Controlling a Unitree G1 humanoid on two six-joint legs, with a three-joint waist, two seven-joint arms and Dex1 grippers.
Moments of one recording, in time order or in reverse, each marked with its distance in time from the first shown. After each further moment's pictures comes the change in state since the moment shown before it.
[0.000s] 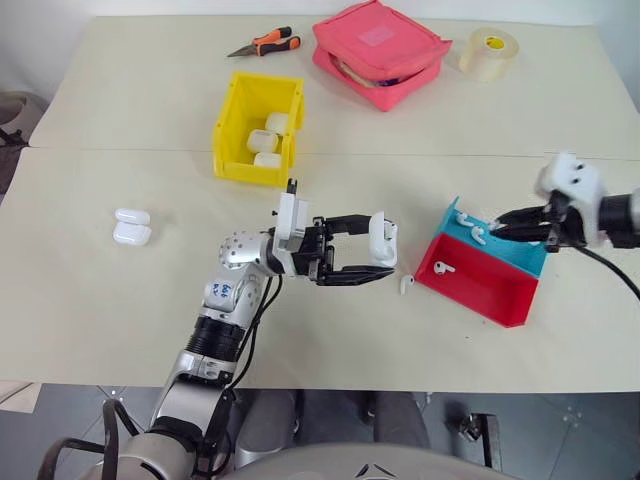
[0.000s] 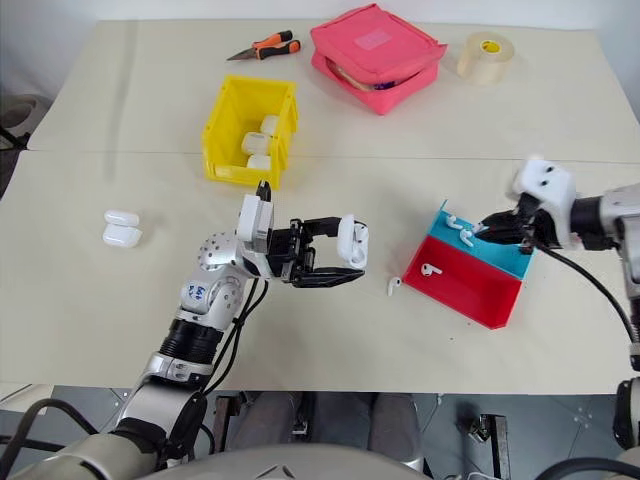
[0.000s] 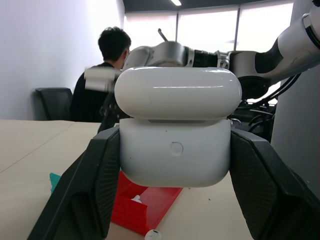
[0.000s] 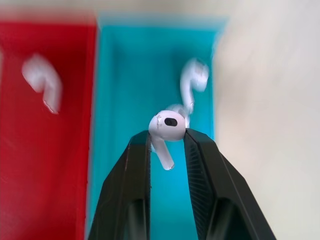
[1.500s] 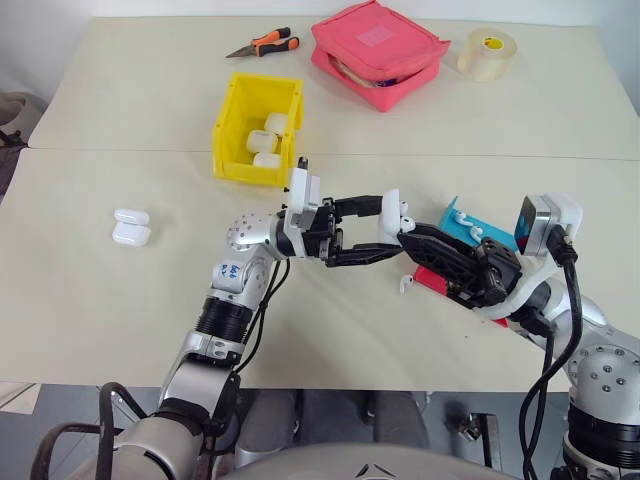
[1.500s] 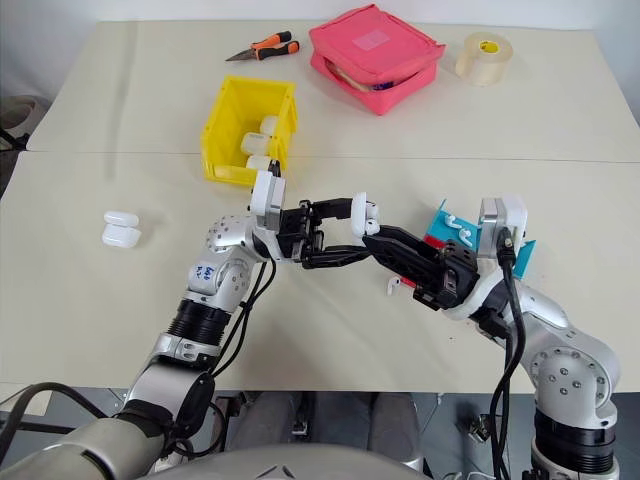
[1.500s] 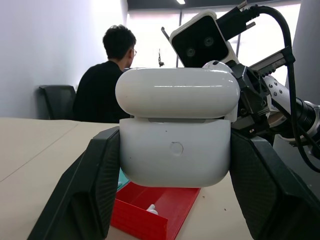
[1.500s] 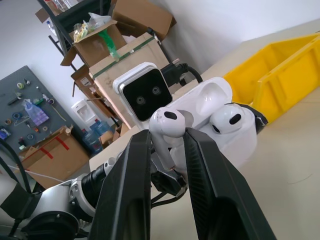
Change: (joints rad) left arm -0.112 -0.040 0.019 0.104 0.015 0.029 0.033; right arm 0.453 0.540 -0.171 -0.730 0.999 0.264 -0.681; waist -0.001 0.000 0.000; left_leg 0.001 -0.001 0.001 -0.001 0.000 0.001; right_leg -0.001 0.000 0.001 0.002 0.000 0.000
